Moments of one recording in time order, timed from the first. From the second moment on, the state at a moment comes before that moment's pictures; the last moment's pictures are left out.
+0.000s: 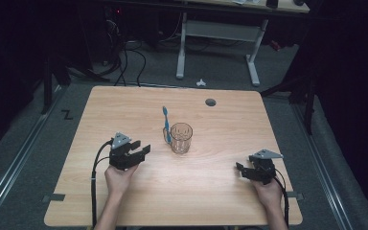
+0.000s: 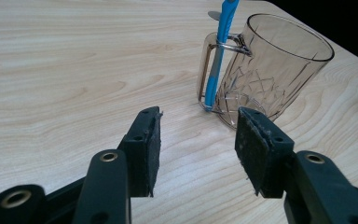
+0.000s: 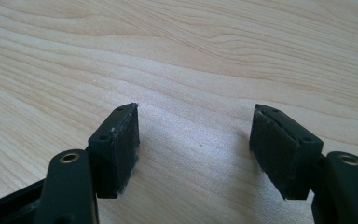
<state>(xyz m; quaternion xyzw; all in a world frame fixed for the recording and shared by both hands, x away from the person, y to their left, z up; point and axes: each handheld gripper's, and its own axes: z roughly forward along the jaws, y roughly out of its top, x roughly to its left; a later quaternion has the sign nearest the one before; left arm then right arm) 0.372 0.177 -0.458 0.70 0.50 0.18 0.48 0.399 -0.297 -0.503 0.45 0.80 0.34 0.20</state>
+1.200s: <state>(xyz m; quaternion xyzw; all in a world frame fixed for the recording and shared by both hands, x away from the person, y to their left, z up) 0.359 0.185 -0.493 0.70 0.54 0.17 0.43 0.399 -0.297 -0.503 0.45 0.80 0.34 0.20</state>
